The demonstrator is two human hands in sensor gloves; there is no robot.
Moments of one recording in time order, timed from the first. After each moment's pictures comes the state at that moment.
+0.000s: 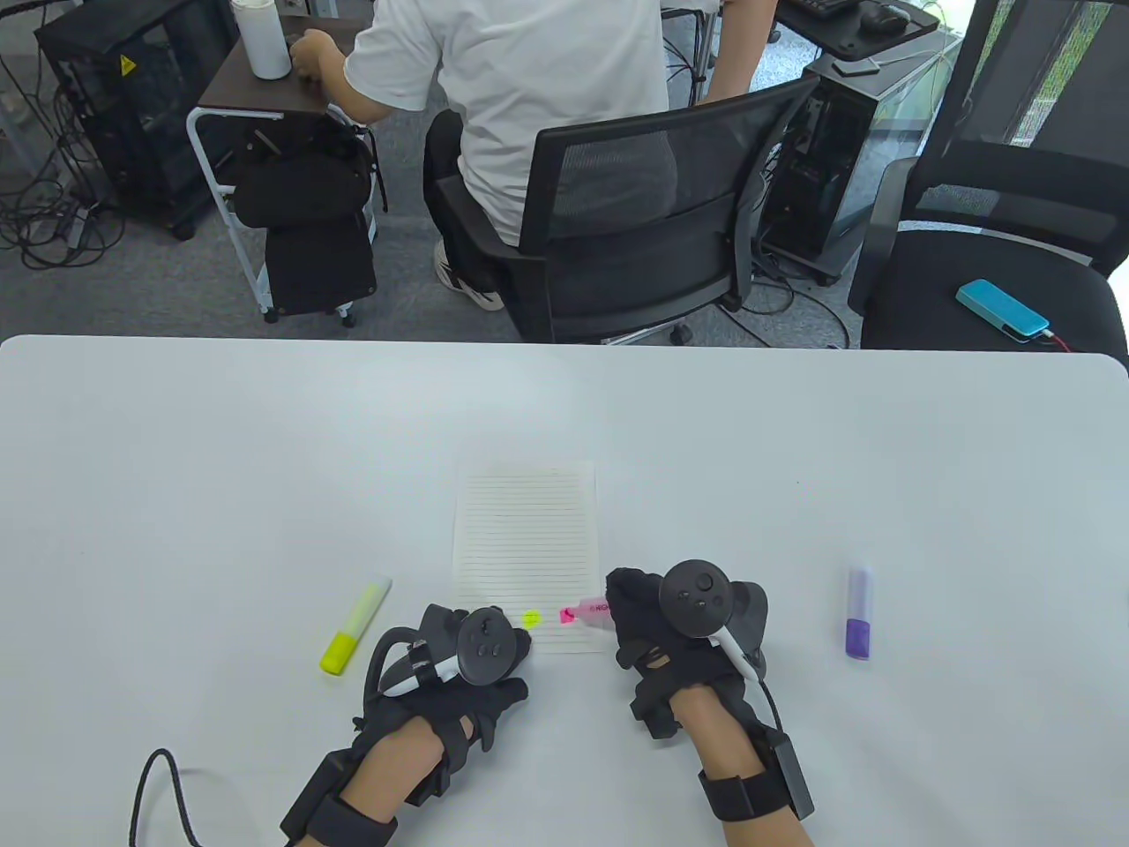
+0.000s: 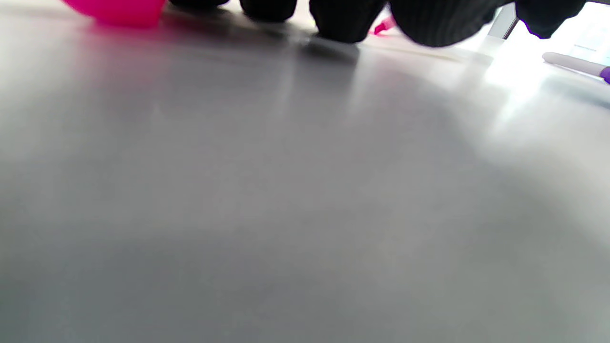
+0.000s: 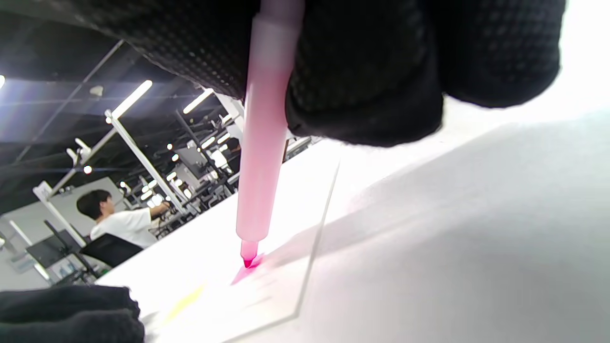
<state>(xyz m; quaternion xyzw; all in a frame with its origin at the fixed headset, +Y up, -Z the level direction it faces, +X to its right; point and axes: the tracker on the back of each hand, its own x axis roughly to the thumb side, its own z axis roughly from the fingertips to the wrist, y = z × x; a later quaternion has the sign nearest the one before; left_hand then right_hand) -0.132 -0.780 -0.293 -0.19 -0.19 0.08 0.96 0.118 -0.755 -0.330 0.07 -0.01 0.95 0.29</state>
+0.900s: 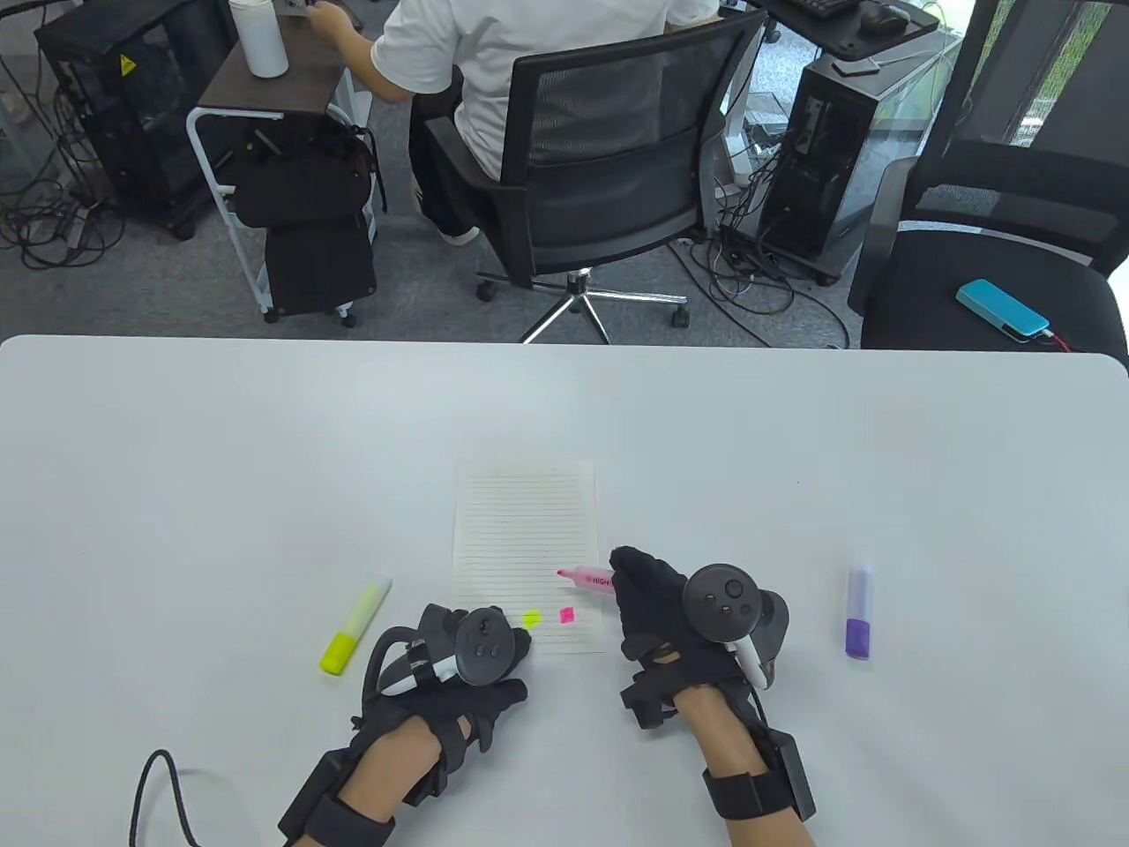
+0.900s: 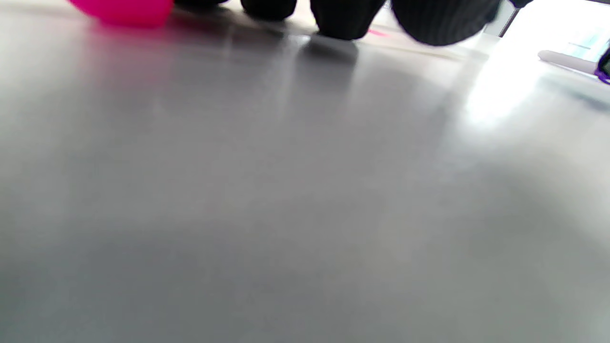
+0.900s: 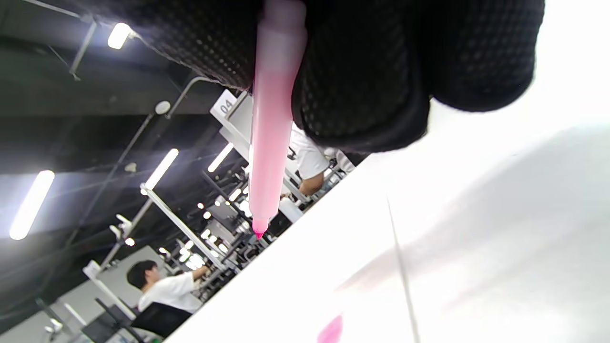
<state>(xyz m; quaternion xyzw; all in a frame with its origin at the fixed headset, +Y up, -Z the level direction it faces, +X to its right) -0.133 -0.781 -0.293 -0.20 -0.20 0.08 0.96 0.127 -0.753 -0.328 0.07 -0.07 0.90 0.42</state>
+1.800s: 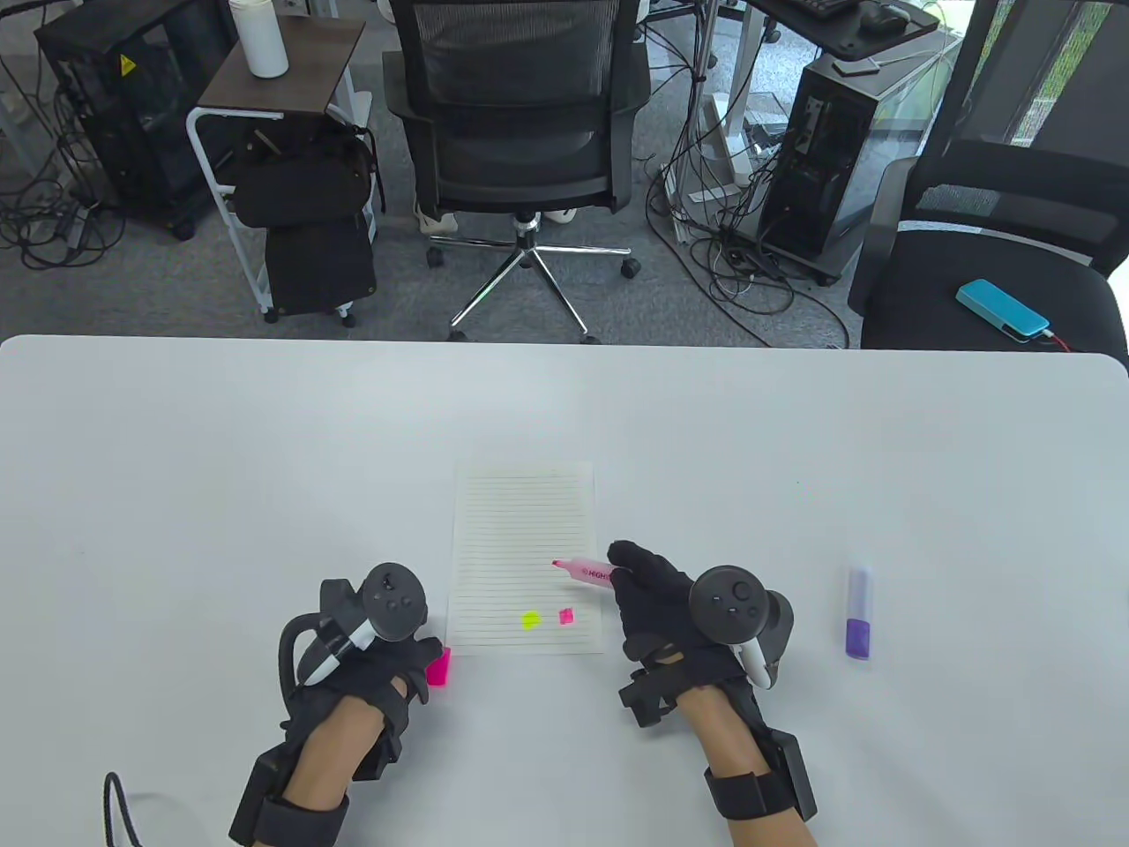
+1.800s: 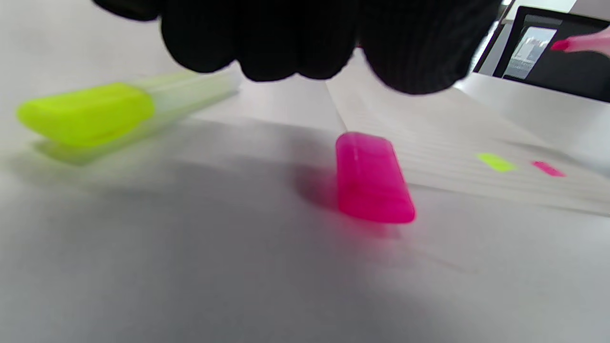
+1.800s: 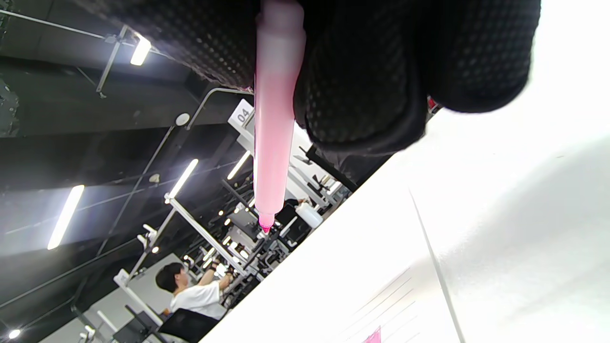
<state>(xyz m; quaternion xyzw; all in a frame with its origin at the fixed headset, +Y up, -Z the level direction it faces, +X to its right) -0.204 -0.741 -0.301 -0.16 0.00 0.08 0.98 0.128 -0.750 -0.328 0.09 -0.08 0.89 0.43</state>
